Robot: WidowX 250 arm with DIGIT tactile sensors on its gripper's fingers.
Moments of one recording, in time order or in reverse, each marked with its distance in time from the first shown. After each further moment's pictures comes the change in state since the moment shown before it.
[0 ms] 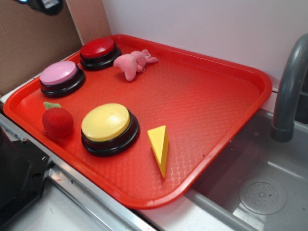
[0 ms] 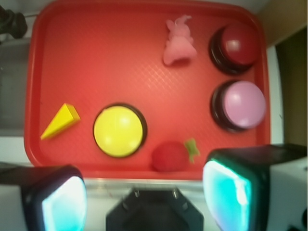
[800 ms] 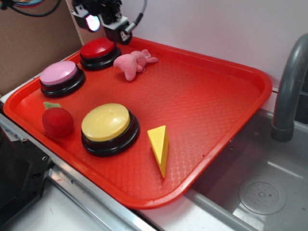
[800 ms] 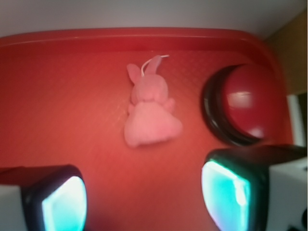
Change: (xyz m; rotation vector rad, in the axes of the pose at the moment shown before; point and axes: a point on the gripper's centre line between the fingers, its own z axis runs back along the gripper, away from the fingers) arm 0.089 0.060 -0.124 0.093 -0.022 0.096
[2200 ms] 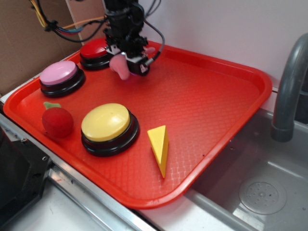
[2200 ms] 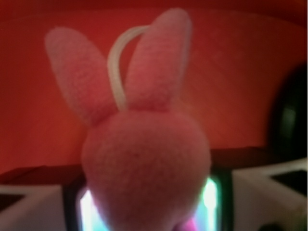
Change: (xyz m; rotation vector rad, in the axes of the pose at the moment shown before) arm 0.017 0.004 -0.048 -0.073 0.101 -0.034
